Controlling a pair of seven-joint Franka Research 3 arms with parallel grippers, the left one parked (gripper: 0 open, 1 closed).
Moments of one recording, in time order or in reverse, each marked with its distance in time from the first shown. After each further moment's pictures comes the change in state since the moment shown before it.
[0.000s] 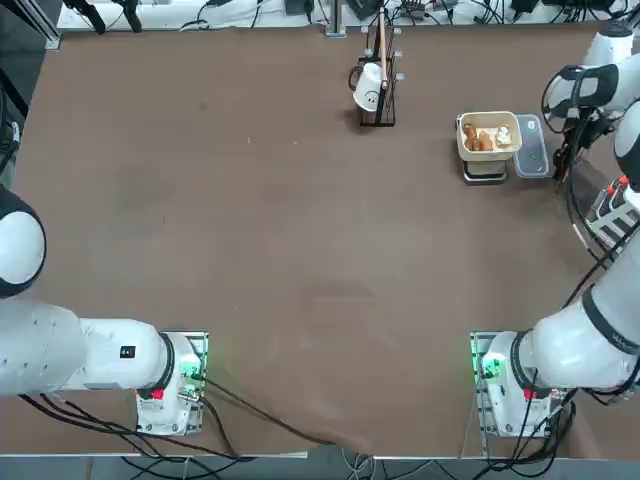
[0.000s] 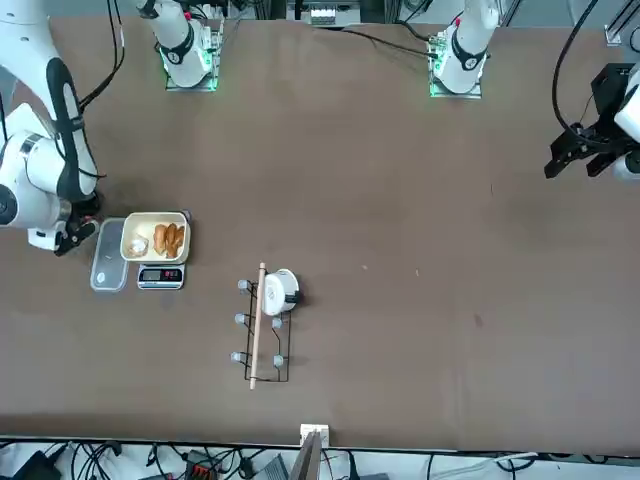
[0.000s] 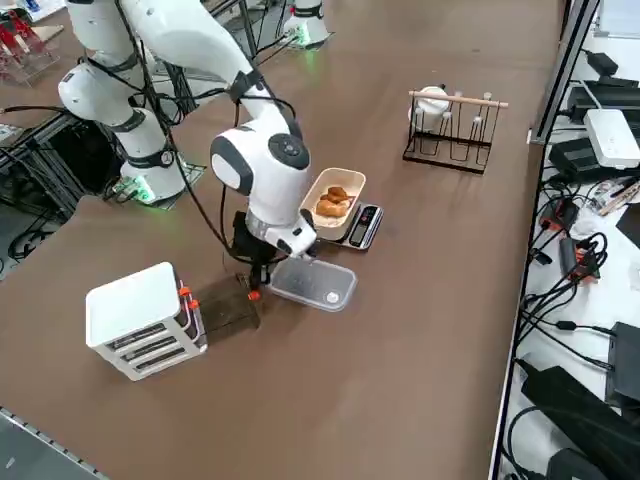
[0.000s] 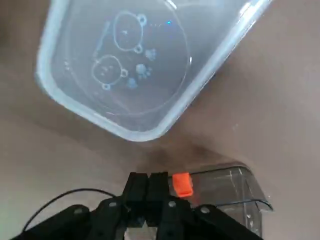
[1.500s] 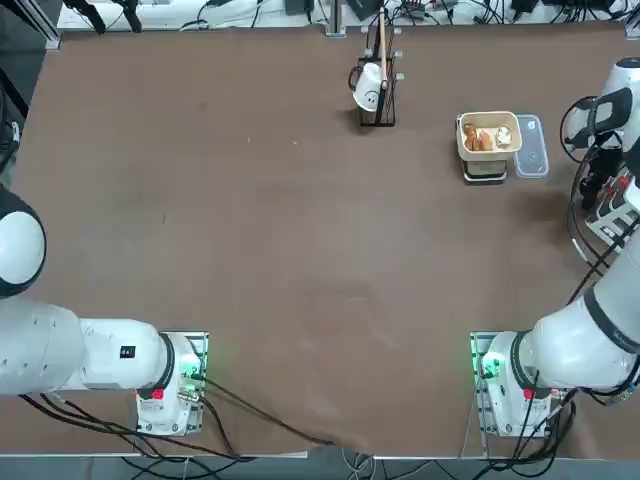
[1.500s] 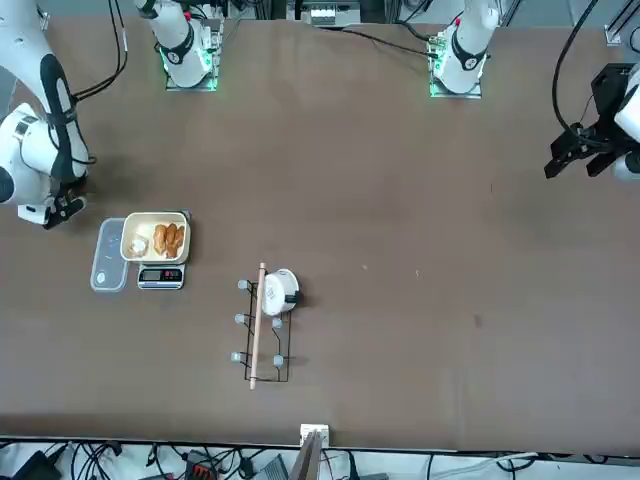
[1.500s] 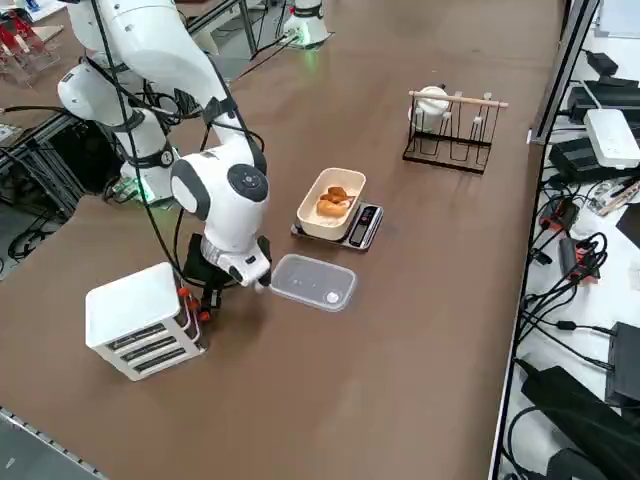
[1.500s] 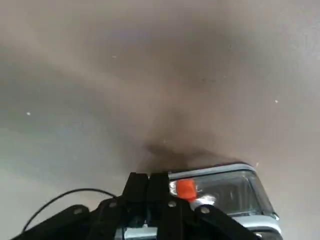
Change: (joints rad) arm -0.008 0.005 -0.131 -0.075 -0.141 0.027 -0.009
